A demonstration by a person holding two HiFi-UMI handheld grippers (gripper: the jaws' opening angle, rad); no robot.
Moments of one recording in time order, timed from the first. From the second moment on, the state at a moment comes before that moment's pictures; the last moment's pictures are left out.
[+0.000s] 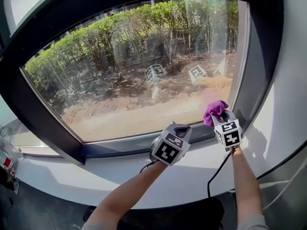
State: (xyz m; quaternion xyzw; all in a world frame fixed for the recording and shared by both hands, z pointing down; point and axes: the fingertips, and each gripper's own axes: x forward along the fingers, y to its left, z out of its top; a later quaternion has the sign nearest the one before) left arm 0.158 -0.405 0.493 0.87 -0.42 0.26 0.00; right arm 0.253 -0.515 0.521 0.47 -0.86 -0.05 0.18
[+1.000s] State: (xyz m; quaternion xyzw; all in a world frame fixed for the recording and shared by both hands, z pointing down) left arm 0.161 -0.395 0.509 0.86 -0.41 0.29 0.01; right arm 0.318 -0.534 0.590 0.57 -0.78 0.06 0.25
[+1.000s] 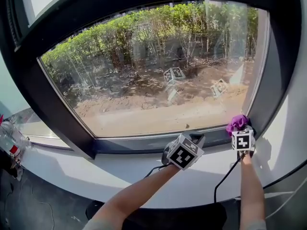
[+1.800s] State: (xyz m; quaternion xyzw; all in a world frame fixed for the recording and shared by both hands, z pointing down) left arm 0.181 -0.402 0.455 0.87 -0.40 0.28 -0.05; right arm 0.311 -0.527 0.377 0.59 -0.80 -0.01 0.10
